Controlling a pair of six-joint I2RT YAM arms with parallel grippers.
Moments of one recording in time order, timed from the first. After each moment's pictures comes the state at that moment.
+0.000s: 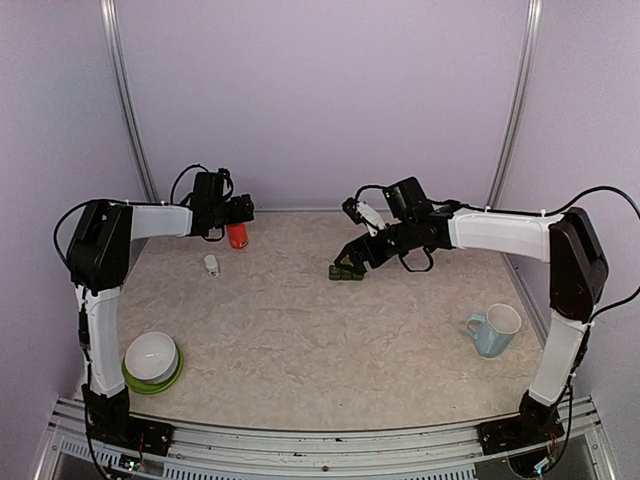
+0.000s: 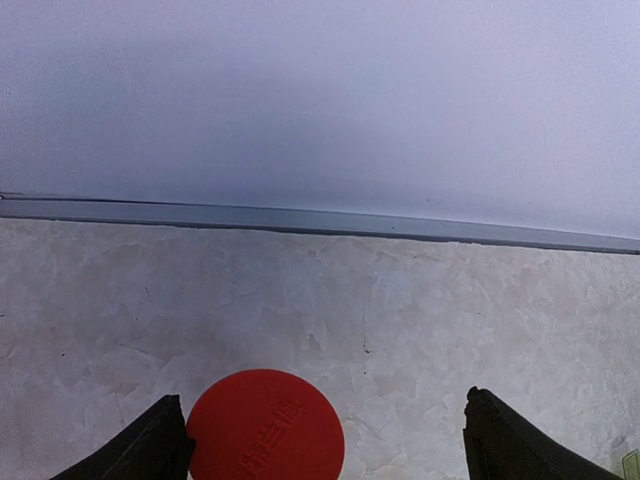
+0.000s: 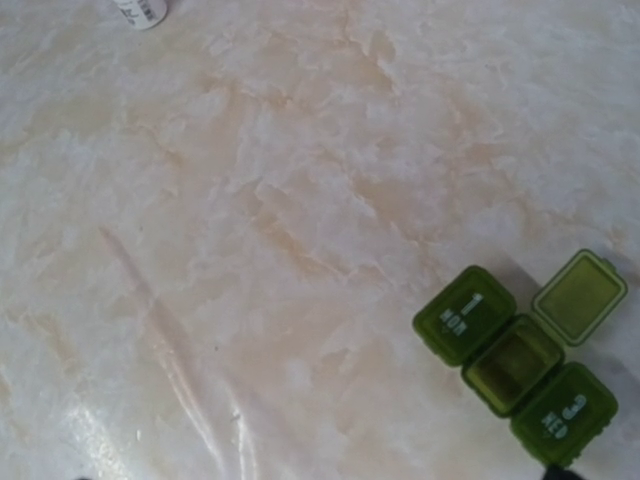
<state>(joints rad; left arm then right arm) -0.29 2.13 1.55 0.11 -0.11 -0.29 0.62 1.85 1.40 -0.28 -0.33 -0.02</state>
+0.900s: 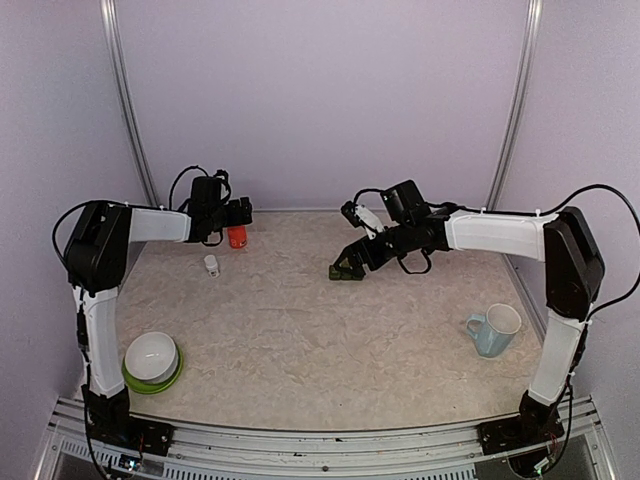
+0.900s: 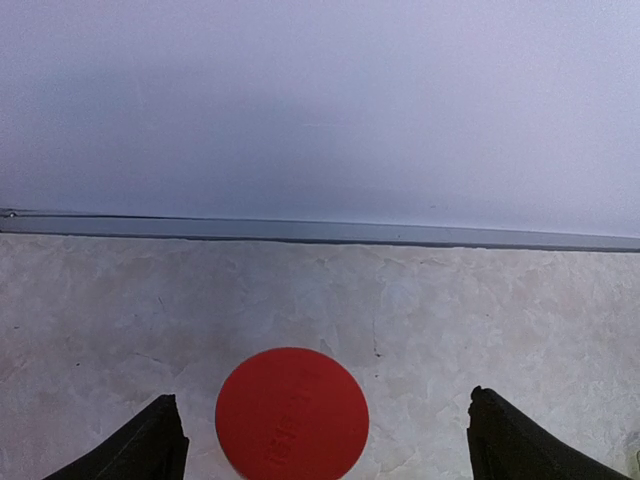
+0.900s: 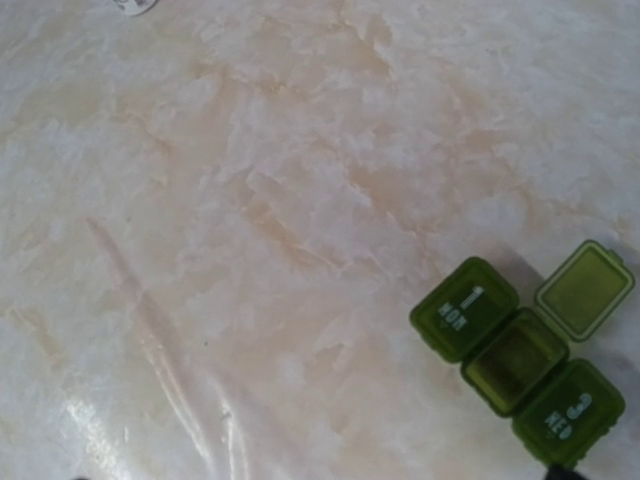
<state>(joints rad) -0.29 2.11 1.47 0.22 -0.14 -0.24 0.62 1.87 1.40 -0.27 -0.33 -0.03</state>
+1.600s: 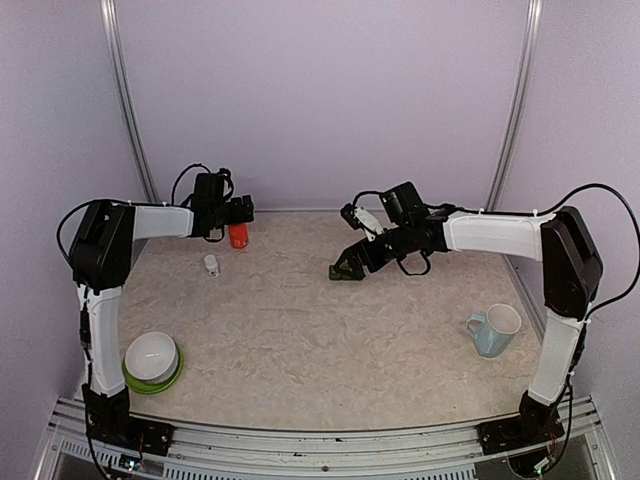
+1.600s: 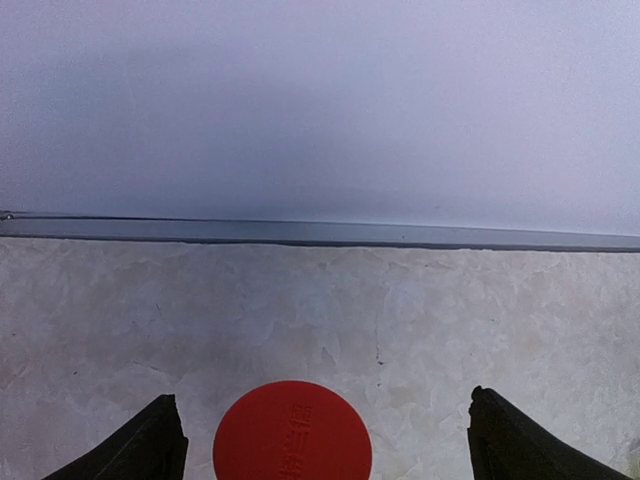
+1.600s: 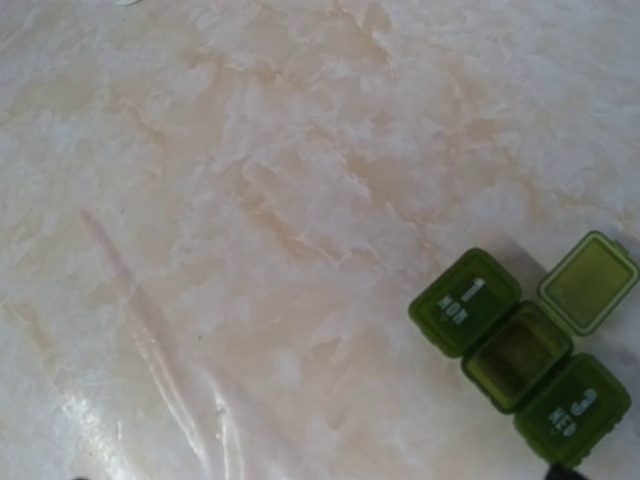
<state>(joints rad) -0.29 2.14 1.55 0.15 -0.14 -0.23 0.62 1.88 1.40 -0.27 -0.33 -0.03</state>
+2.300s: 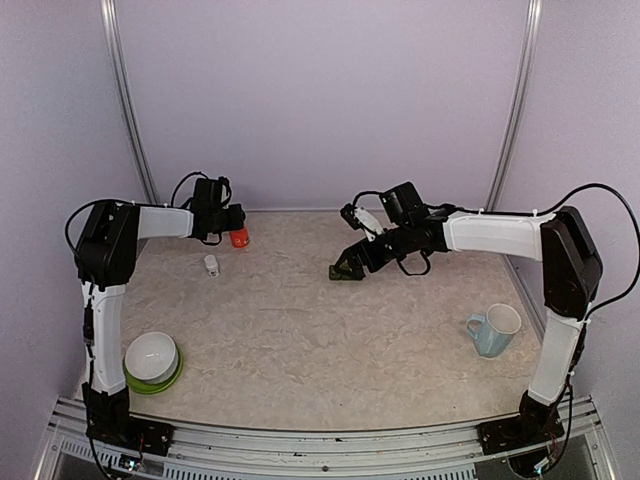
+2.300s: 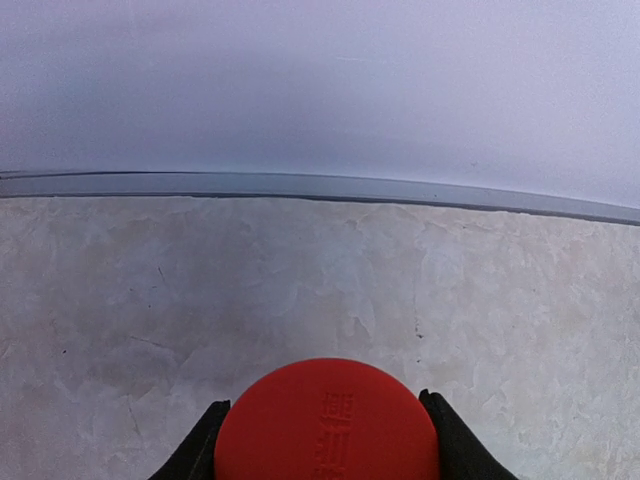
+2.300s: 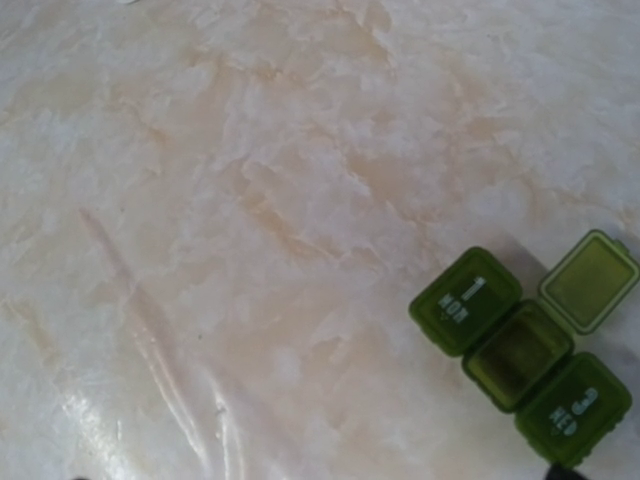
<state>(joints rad) -0.26 2.22 1.59 0.08 -0.10 -0.24 0.62 1.88 1.40 -0.27 -0.33 -0.03</state>
